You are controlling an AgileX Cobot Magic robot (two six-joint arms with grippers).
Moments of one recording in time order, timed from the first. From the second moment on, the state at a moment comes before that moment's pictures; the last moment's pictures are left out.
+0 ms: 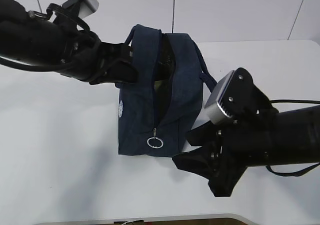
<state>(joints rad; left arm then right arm) -0.50 1.63 -1.07 -1.02 0.44 0.58 0.45 1.44 -0.62 1.64 0.54 -2.06</state>
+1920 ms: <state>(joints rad) -0.50 1.63 -1.07 -1.01 0.48 0.58 0.45 1.91 -0.87 1.77 0.67 -2.39</state>
